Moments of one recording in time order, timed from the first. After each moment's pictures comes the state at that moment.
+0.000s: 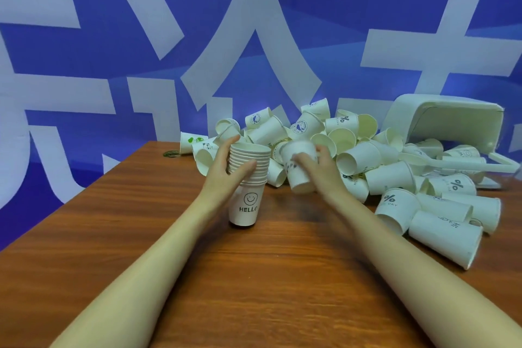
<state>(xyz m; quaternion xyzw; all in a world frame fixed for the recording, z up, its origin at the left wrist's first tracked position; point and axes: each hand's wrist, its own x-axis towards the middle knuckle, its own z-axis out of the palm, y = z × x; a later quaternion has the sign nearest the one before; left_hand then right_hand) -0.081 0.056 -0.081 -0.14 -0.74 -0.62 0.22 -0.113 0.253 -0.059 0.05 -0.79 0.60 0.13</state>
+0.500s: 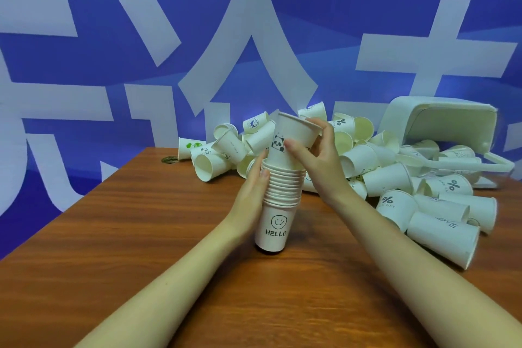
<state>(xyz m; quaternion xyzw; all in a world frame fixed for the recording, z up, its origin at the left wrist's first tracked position) -0.054 0.104 -0.085 -0.19 -0.70 -0.67 0.14 -0.080 0.241 -0.033 0.24 -0.67 0.67 0.20</state>
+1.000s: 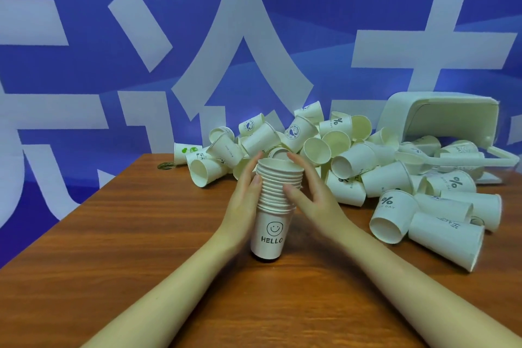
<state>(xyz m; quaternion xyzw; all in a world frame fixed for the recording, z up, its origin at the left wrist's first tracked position) -0.056 0.107 -0.091 -0.19 -0.68 -0.69 0.17 -0.069 0.260 -0.083 0.28 -0.75 0.58 0.13</state>
